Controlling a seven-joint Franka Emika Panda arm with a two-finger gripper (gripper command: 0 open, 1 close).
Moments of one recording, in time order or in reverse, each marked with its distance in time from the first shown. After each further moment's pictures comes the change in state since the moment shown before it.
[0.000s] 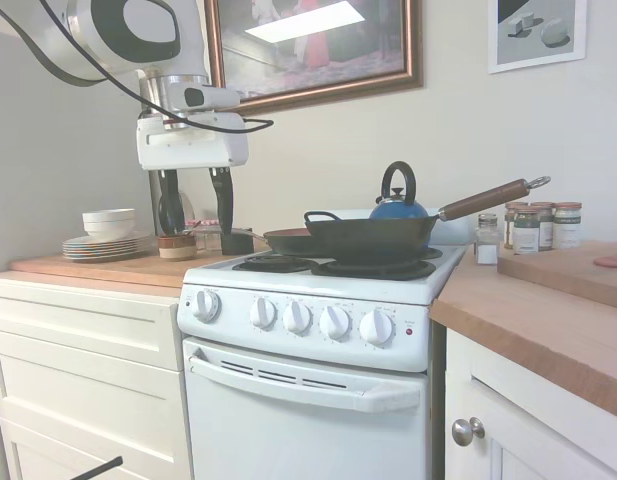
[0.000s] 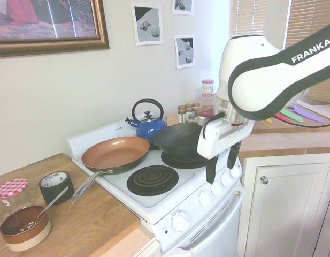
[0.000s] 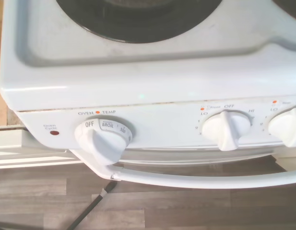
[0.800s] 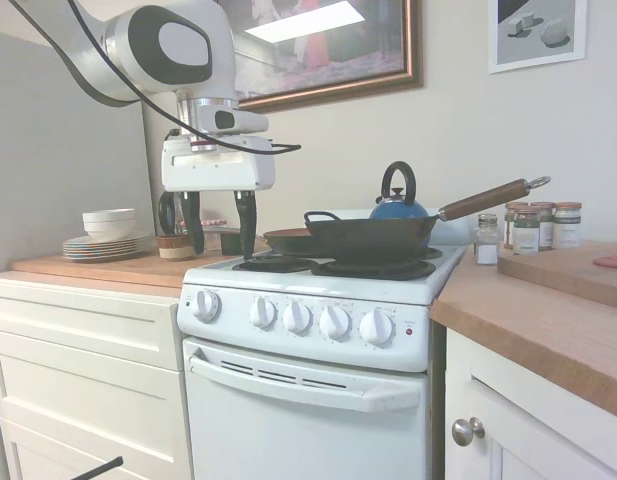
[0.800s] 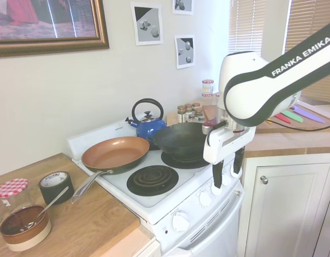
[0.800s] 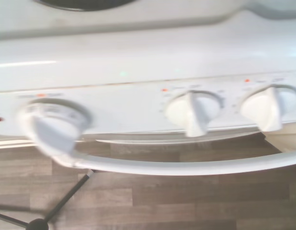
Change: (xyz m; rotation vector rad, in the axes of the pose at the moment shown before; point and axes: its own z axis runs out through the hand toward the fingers) arm 0.040 0.021 0.038 -0.071 -0.056 0.018
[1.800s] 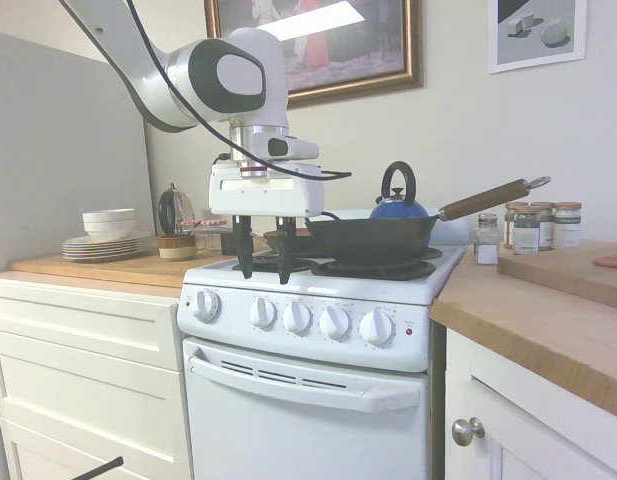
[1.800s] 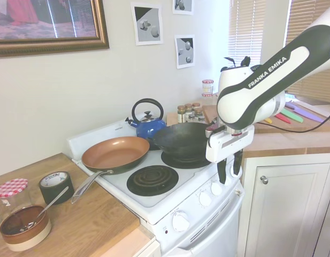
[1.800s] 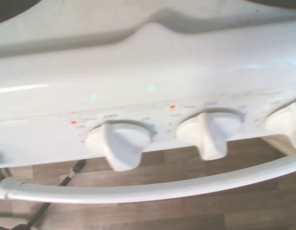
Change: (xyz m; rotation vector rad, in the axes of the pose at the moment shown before) arm 0.064 0.015 0.035 -0.036 -0.018 0.049
